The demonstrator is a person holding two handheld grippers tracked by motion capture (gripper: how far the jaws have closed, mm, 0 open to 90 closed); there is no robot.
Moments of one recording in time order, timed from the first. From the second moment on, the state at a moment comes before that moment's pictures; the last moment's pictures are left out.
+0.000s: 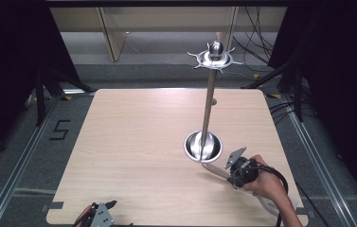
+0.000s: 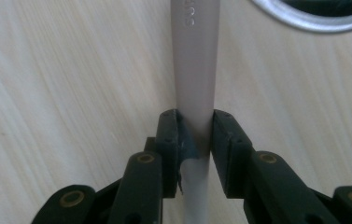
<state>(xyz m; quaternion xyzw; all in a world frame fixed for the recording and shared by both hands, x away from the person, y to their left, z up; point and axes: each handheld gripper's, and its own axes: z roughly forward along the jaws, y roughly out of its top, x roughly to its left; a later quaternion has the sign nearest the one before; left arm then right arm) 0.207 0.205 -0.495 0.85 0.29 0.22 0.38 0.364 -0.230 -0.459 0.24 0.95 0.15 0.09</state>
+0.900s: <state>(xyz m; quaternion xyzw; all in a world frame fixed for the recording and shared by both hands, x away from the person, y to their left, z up) 0.207 0.205 -0.495 0.85 0.29 0.22 0.38 0.346 -0.301 -0.378 0.29 0.85 0.42 0.15</state>
